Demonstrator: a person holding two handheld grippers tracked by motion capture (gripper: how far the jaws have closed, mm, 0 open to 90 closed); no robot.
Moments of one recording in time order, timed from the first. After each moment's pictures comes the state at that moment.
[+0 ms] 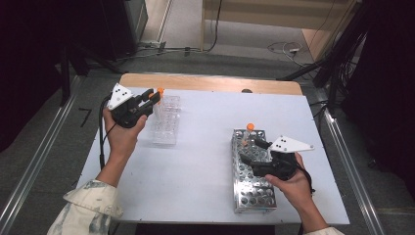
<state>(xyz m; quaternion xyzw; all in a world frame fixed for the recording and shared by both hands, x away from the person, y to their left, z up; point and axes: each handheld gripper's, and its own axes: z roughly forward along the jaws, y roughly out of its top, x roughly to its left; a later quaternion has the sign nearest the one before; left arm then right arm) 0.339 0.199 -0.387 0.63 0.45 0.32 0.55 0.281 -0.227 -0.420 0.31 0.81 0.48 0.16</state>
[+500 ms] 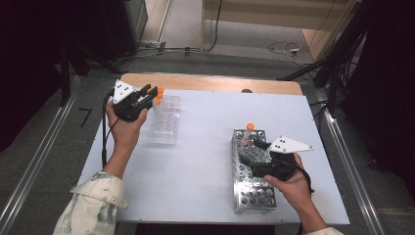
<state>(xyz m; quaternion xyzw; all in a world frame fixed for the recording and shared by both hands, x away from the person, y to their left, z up) 0.362 0.202 -0.399 0.62 0.47 0.34 0.53 0.280 -0.225 -0.420 0.31 0.81 0.48 0.16</state>
